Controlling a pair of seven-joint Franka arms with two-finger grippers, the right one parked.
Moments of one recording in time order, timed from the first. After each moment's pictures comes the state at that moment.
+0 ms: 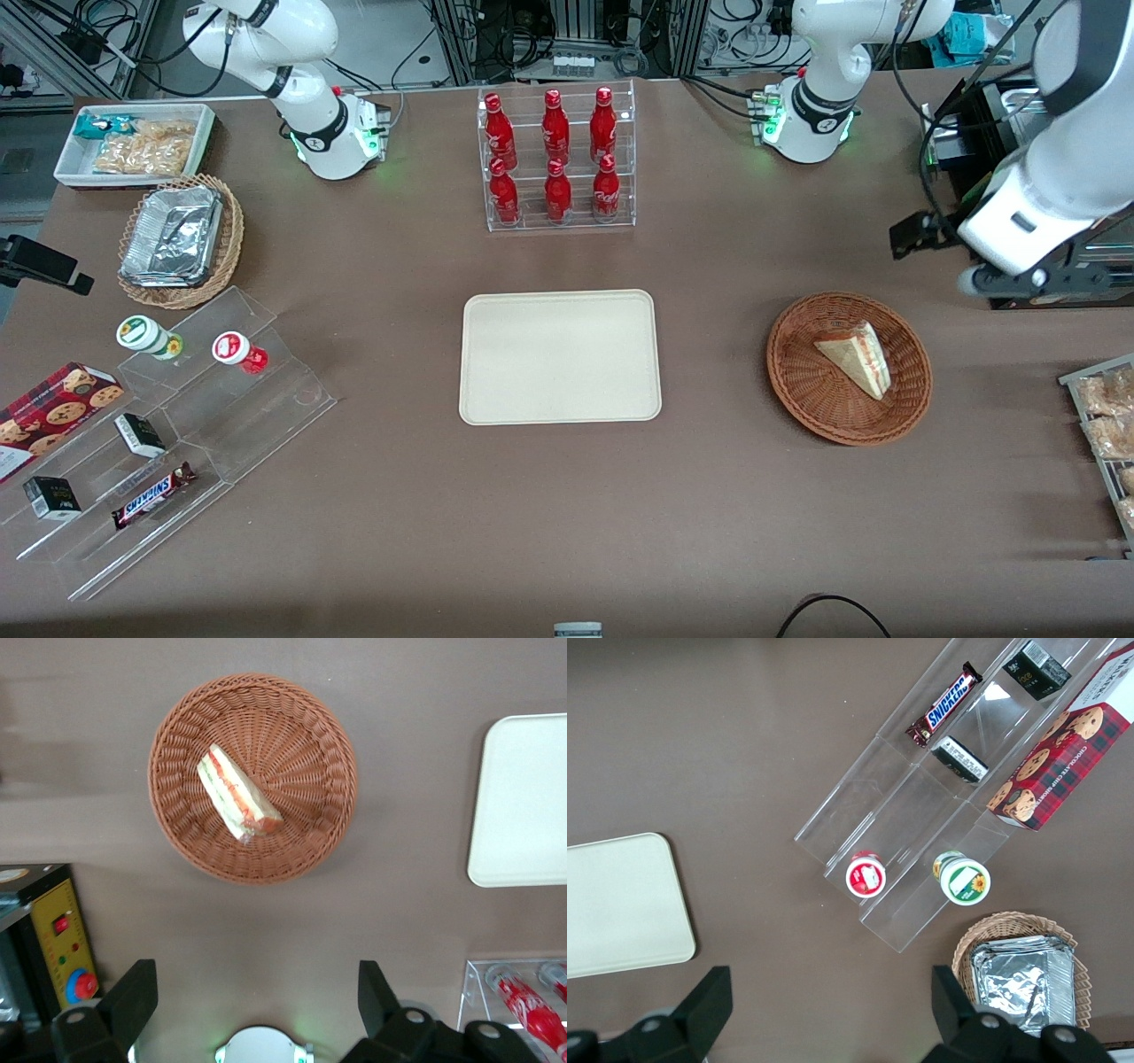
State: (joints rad) arm -0.05 0.04 -0.08 -1.66 0.01 1.52 -0.10
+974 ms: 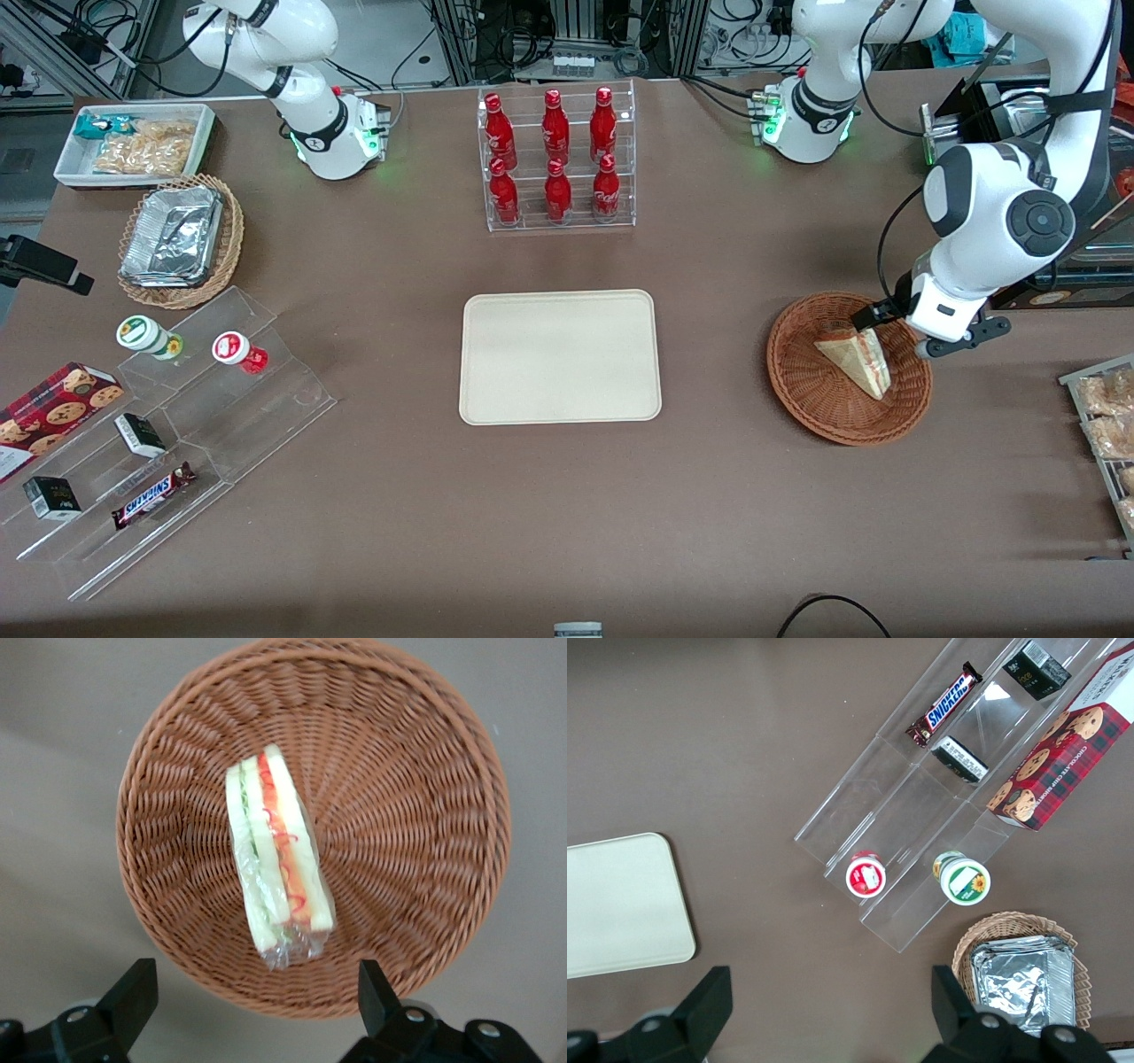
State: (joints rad) arm -0.04 0.05 0.01 -2.26 0.01 2.26 -0.47
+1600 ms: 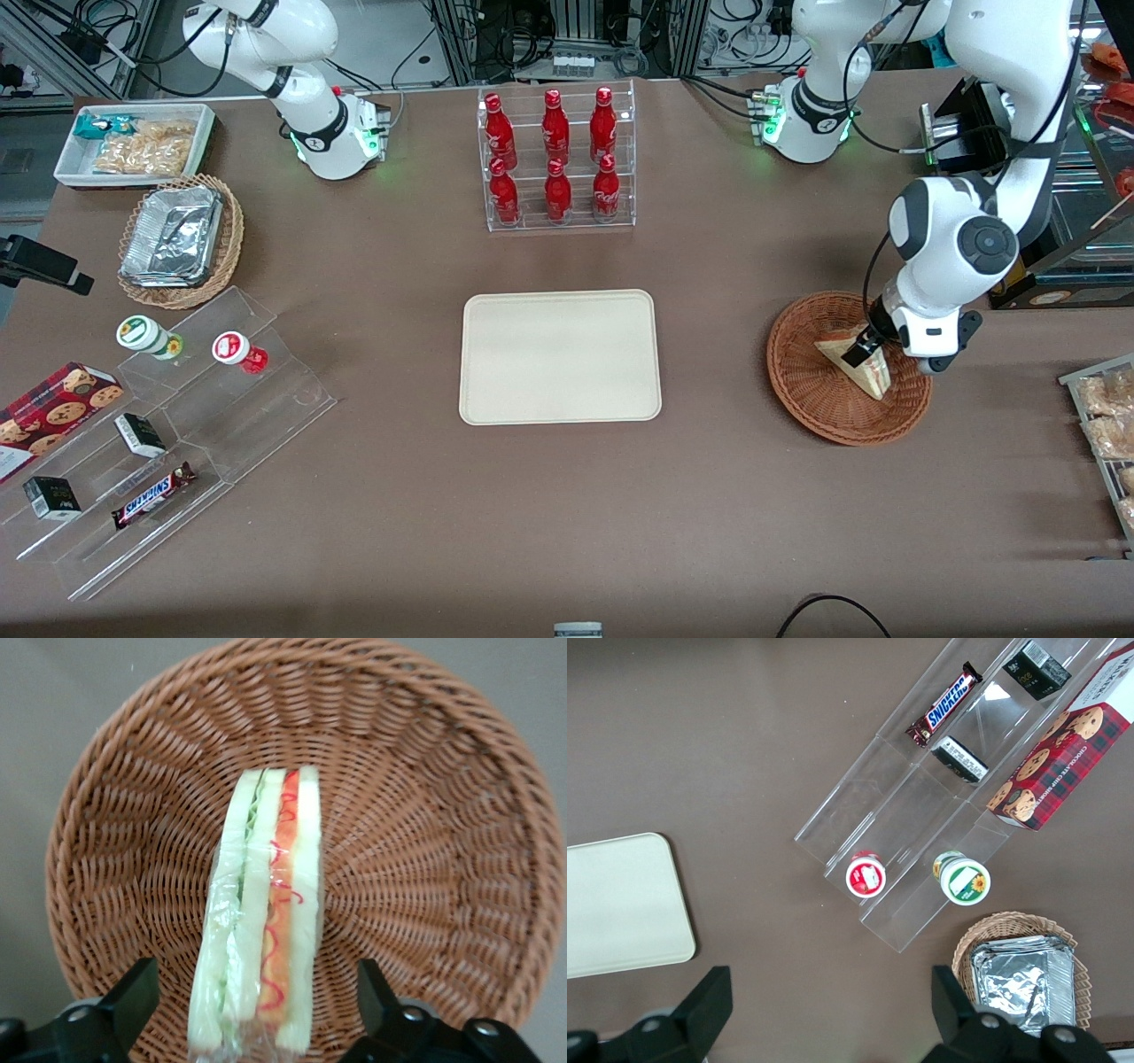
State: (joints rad) arm -0.05 0.20 0.01 -2.32 0.01 2.50 -0.86
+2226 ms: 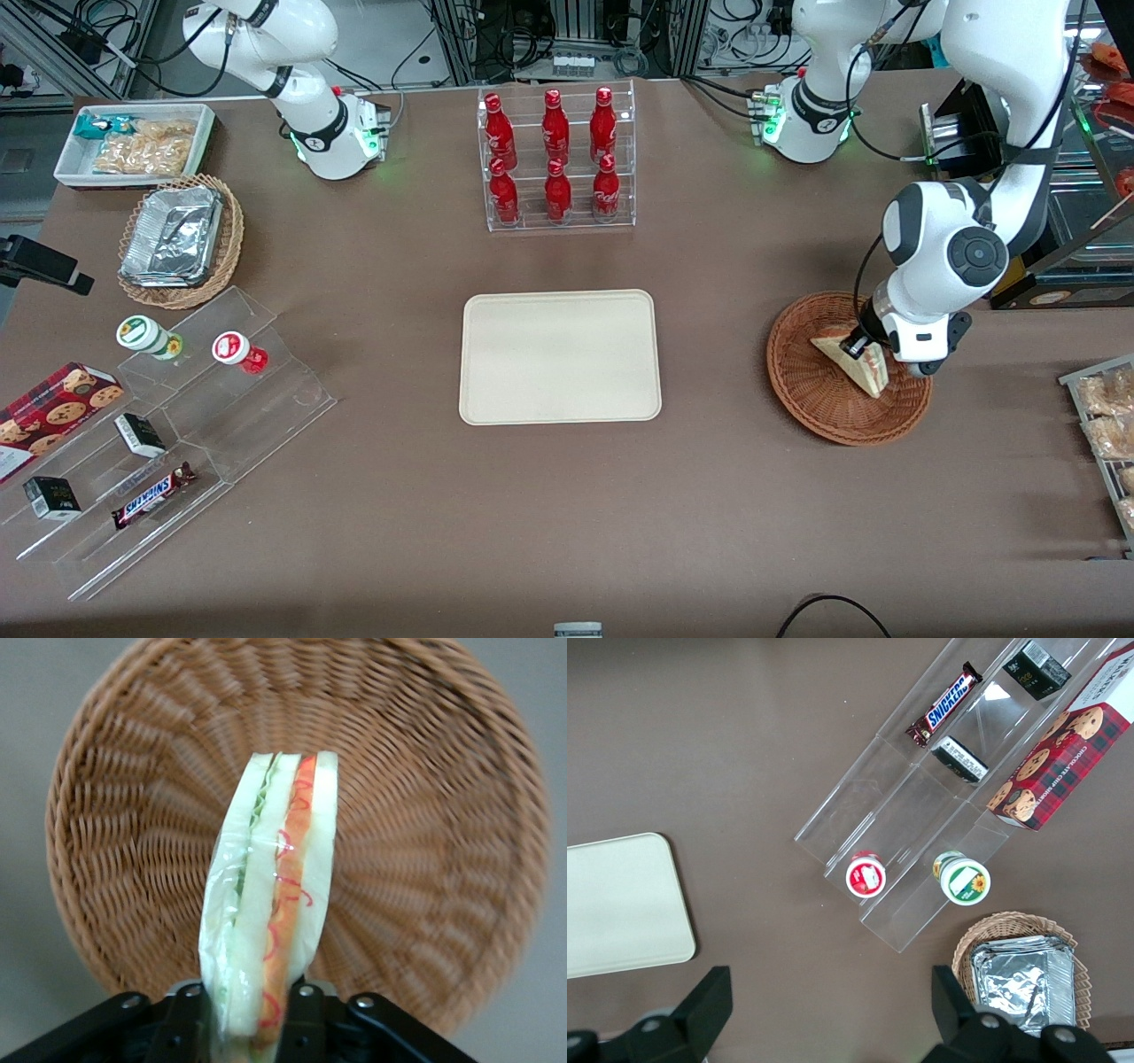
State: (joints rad) arm -0.06 0.17 -0.05 -2.22 0.01 2.30 -0.88
